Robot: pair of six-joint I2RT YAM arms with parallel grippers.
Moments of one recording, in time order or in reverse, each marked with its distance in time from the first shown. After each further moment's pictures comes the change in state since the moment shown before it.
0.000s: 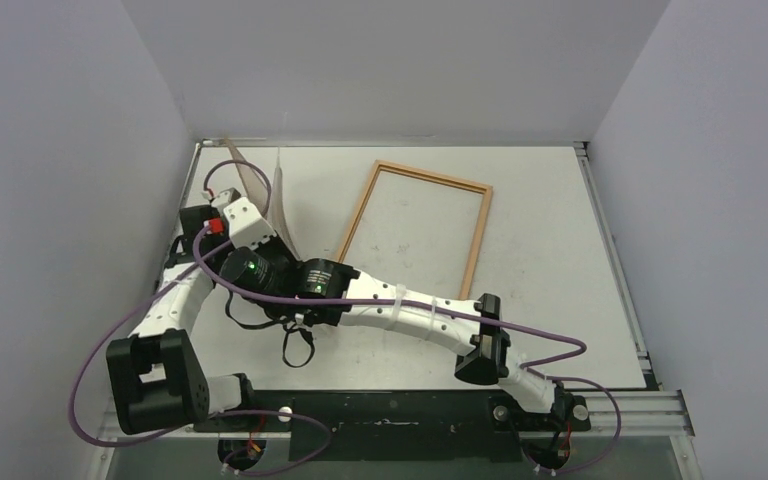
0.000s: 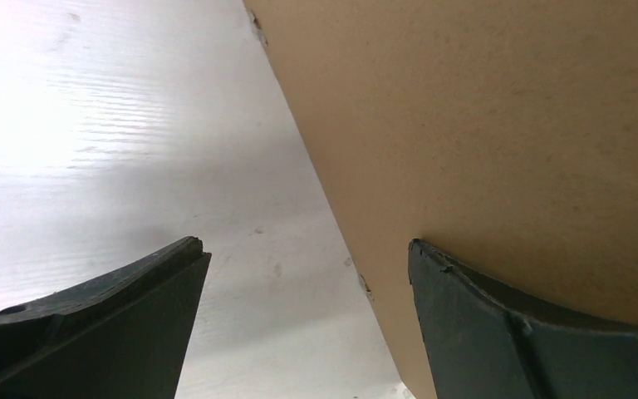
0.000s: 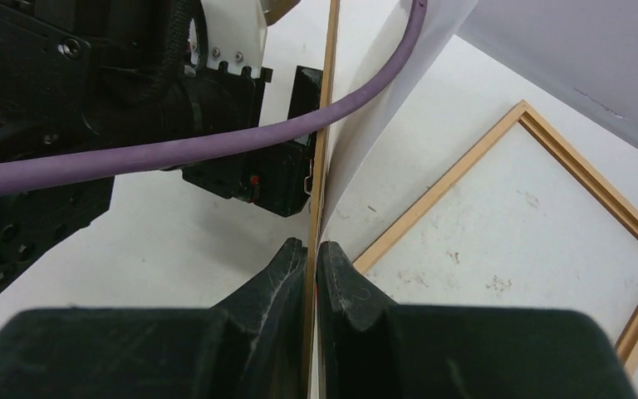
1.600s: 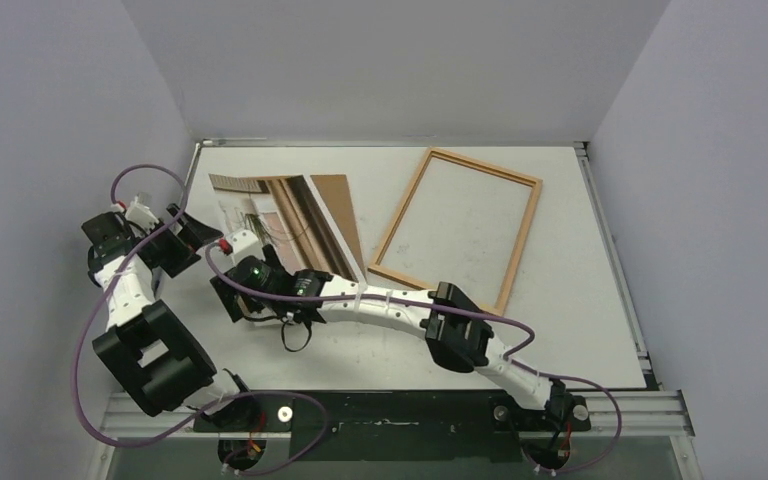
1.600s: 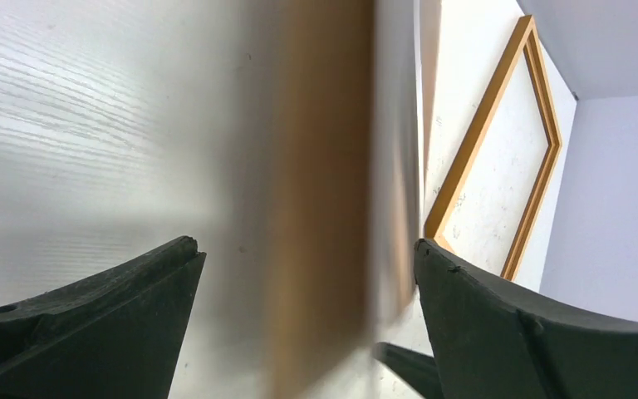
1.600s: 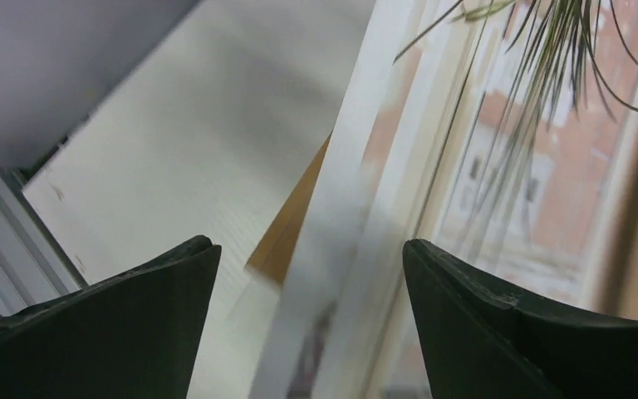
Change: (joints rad) left arm 0.488 0.119 0.217 -0.249 0.333 0.026; right arm -0.101 0.158 -0.214 0.392 -0.497 0.158
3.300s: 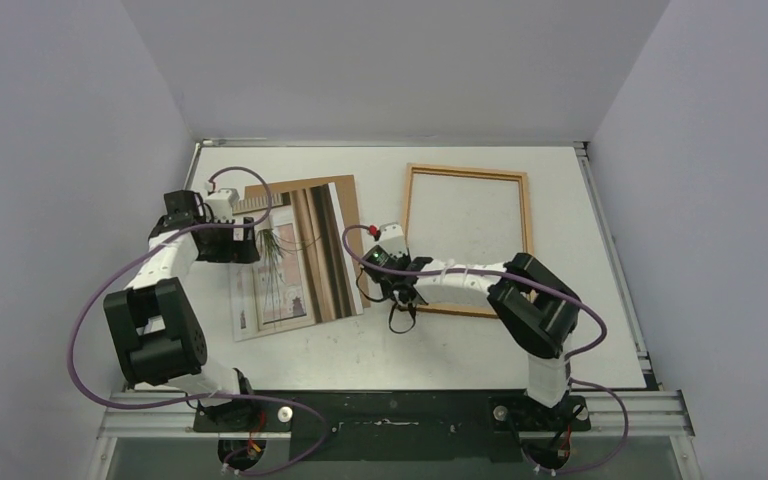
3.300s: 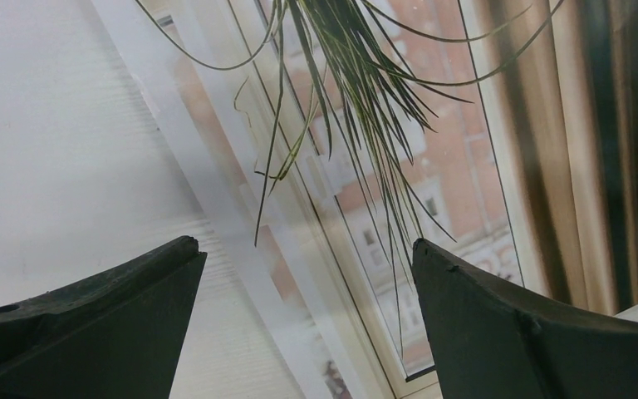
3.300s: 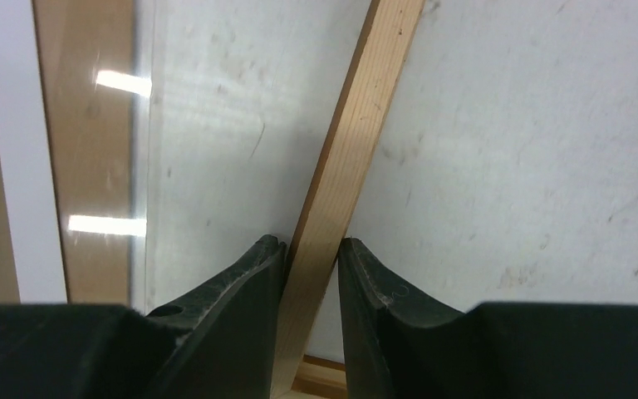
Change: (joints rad) left arm -0.380 0.150 0.011 0.016 -0.418 0.460; right arm -0.375 -0.449 -1.035 0.099 0.195 0.120
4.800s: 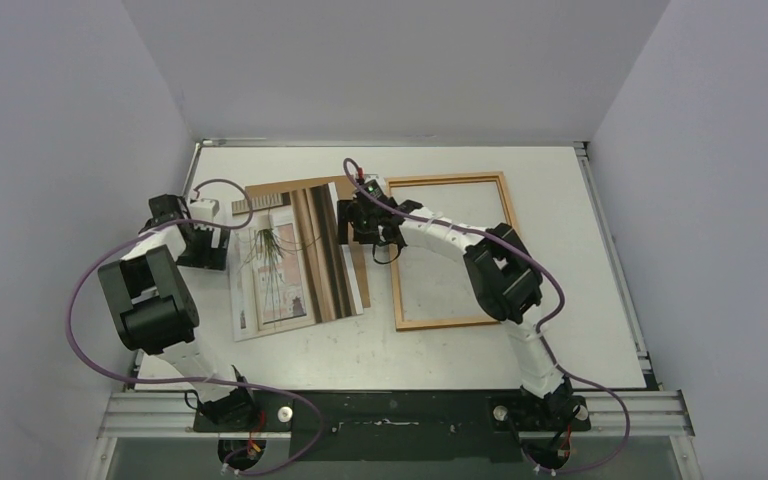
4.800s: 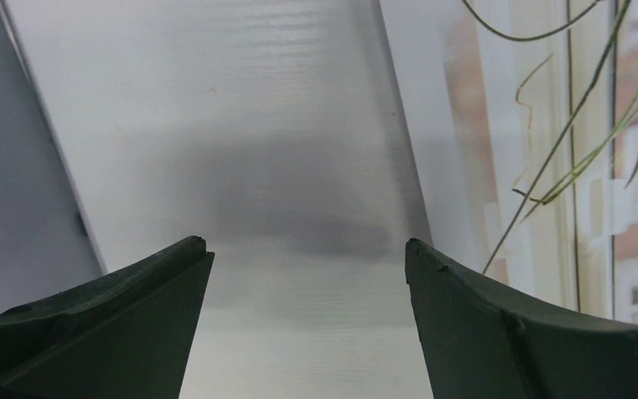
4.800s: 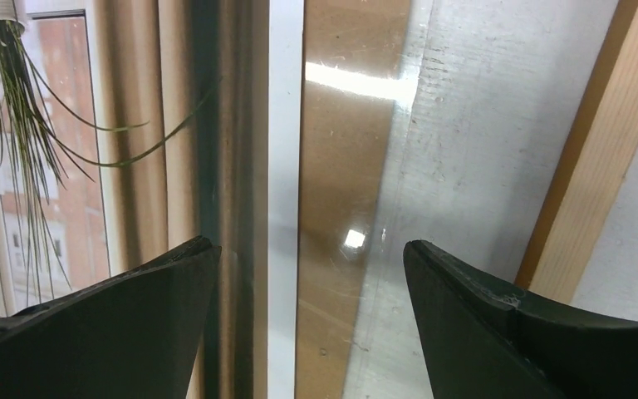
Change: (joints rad) left arm 0.116 0.213 0.068 0.066 -0.225 0.181; right arm -0.166 0.279 0.519 -0.059 -0.483 0.047
